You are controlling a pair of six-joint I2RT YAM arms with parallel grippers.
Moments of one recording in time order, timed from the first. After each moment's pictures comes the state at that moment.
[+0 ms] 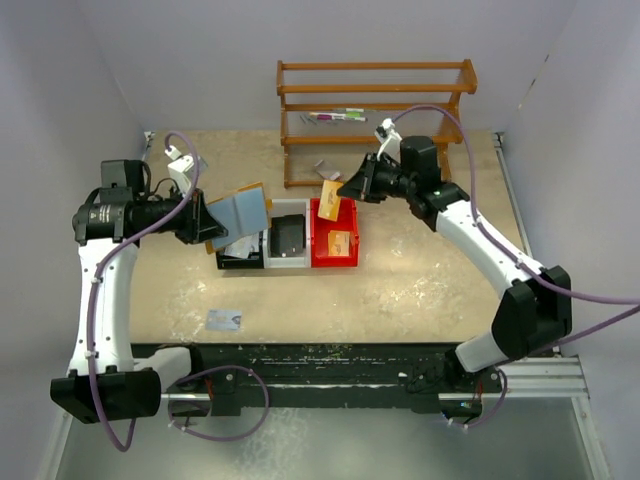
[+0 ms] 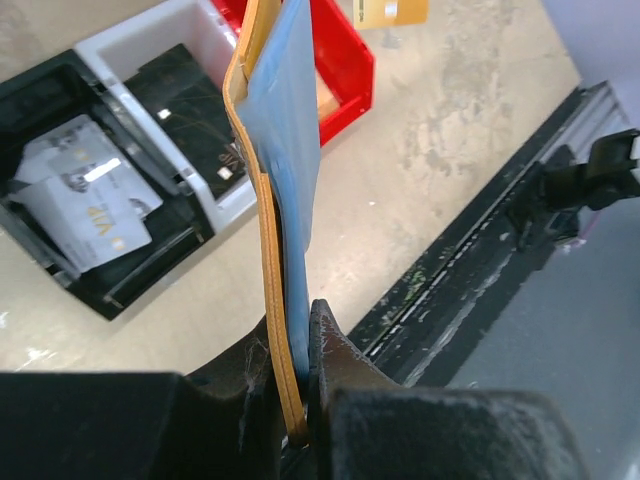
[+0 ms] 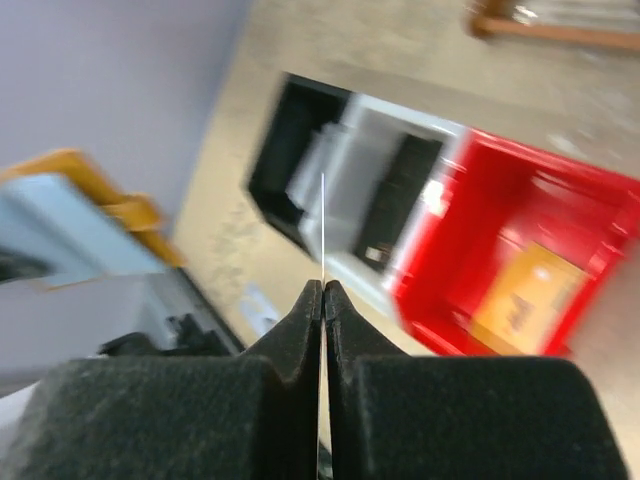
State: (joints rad) left arm 0.12 1.14 1.36 -1.15 0.90 0.28; right arm 0.40 1.49 1.28 -0.17 -0.54 0.60
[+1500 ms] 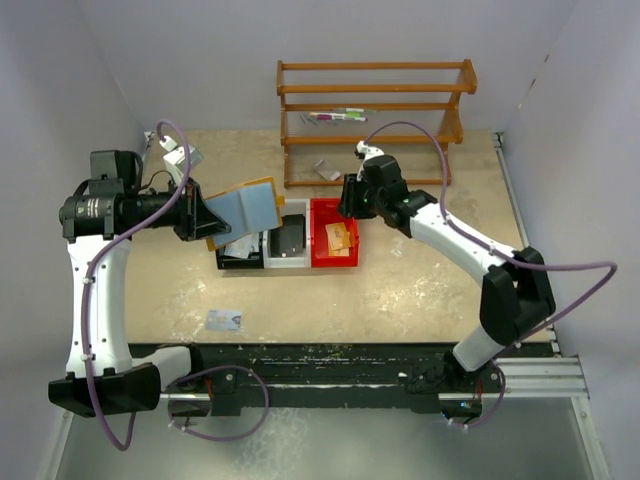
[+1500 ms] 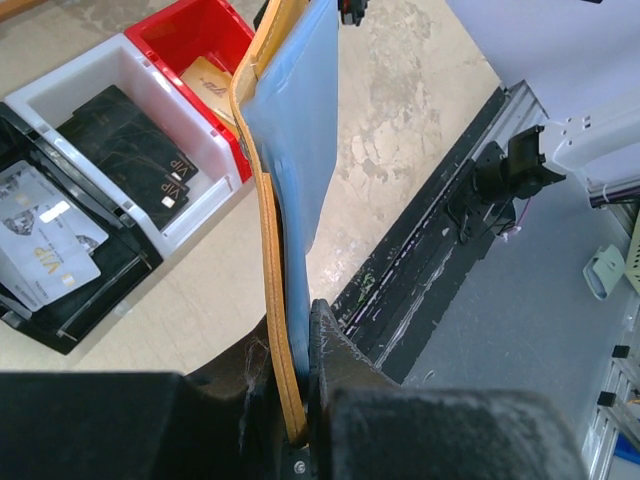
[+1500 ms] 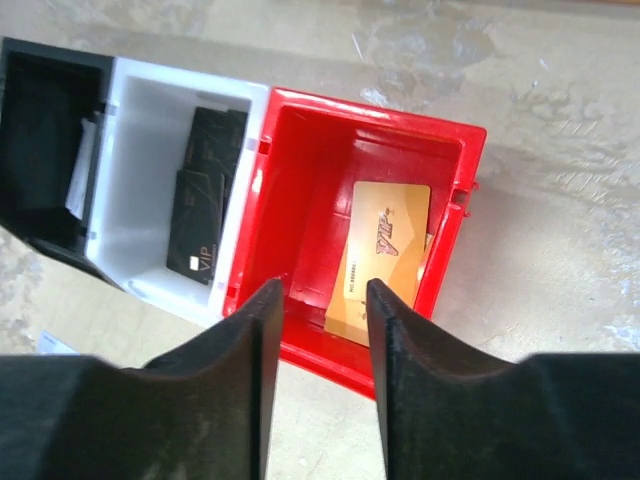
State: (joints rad) left arm 0.12 1.17 1.52 -1.28 1.01 0.33; right arm 0.54 1.63 1.24 -0.30 -0.02 0.42
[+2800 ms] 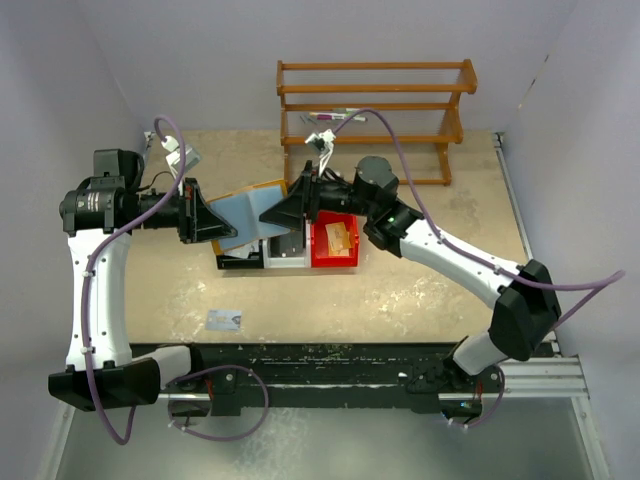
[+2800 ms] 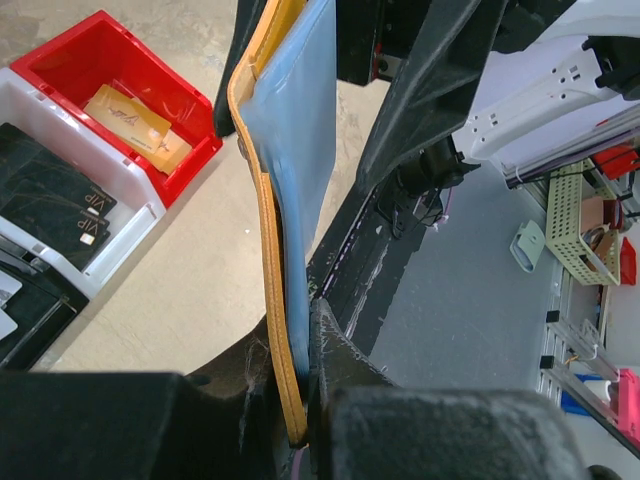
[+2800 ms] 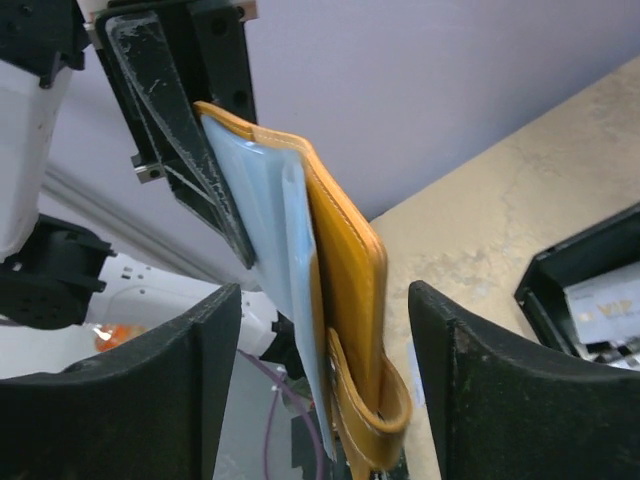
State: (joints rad) left arm 0.12 1.20 1.55 -1.38 1.20 0.41; right arm 0.76 1.51 1.25 0.34 -0.65 0.69
